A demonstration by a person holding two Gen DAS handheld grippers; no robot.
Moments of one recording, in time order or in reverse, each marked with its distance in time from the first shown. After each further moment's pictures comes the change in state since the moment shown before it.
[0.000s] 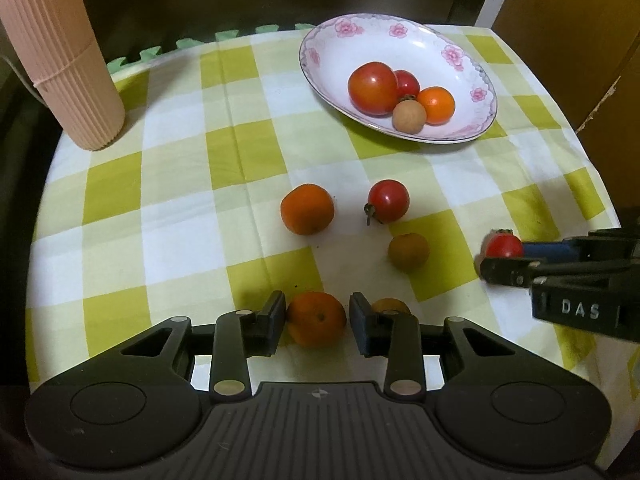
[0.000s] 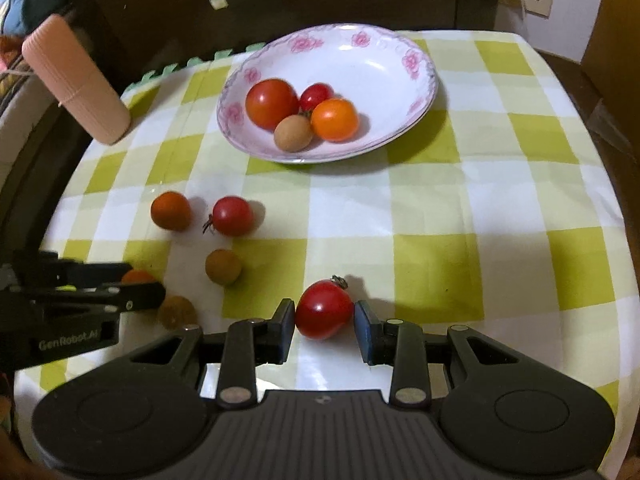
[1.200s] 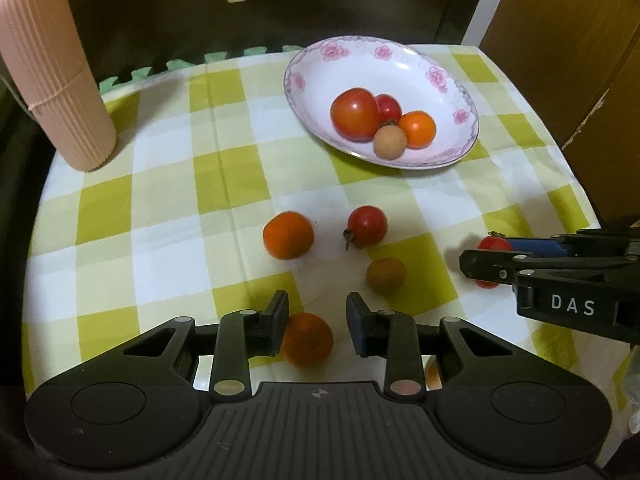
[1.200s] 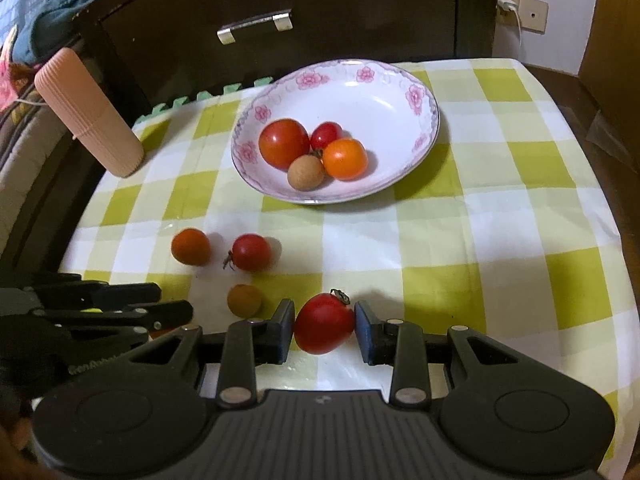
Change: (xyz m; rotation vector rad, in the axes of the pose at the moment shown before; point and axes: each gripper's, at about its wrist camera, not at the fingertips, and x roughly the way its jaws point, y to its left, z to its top) left arm -0.011 -0.007 0.007 0.007 -0.054 -0.028; right arm -0.018 0.004 0.011 0.037 -0.084 0.025
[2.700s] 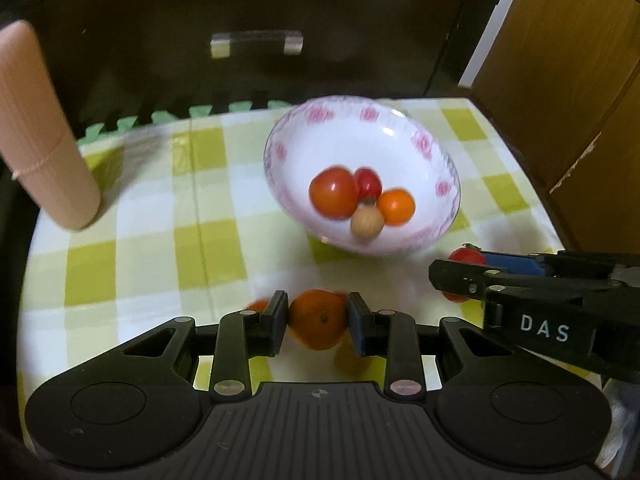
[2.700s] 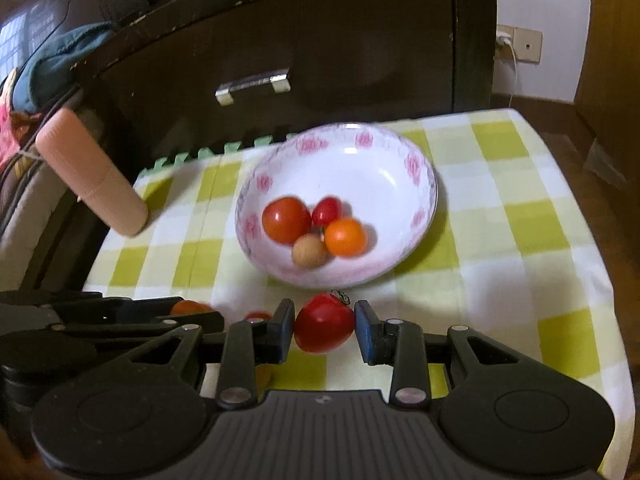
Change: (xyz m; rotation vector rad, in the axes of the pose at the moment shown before) left arm -0.006 -0.011 0.045 -0.037 -0.080 -0.041; right arm -0.012 -0.001 0.040 0.025 -0.096 0.004
